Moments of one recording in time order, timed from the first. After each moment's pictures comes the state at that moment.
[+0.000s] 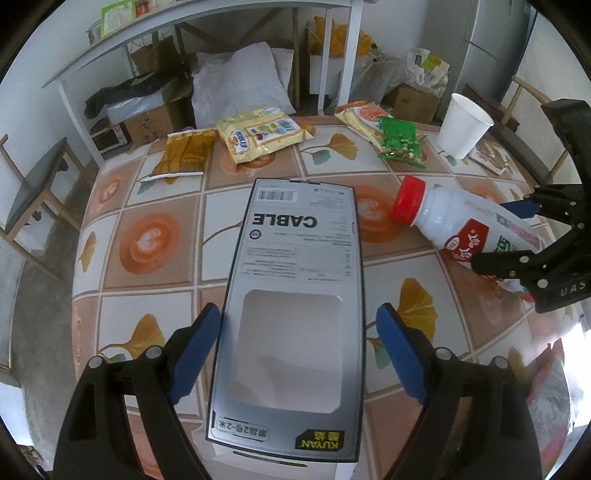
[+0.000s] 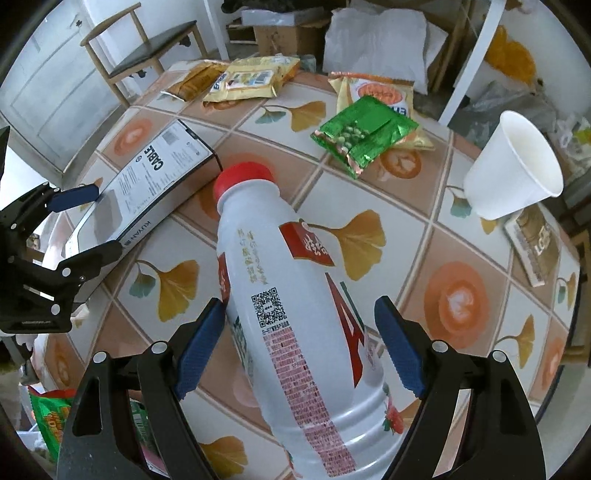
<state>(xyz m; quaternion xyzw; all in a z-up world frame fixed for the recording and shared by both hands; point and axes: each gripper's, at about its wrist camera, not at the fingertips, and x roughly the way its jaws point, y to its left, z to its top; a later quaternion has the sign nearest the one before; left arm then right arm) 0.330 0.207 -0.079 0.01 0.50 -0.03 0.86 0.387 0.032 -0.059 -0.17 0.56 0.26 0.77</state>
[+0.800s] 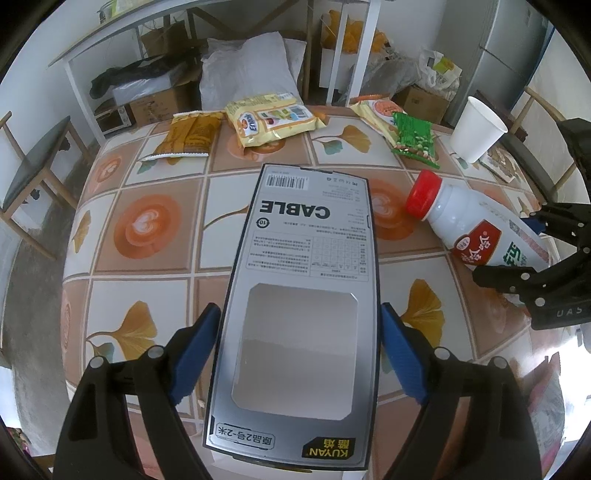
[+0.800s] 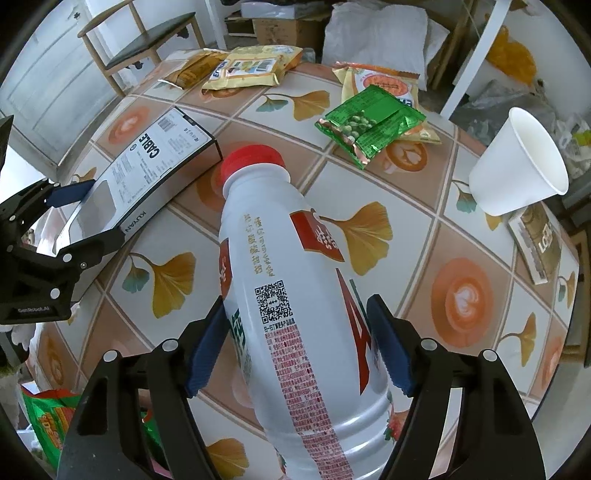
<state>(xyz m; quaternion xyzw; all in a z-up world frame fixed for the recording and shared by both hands) 0.333 0.214 -0.088 -0.02 0.51 -0.02 0.86 0.384 0.039 -0.066 -0.18 0.56 0.25 0.77</state>
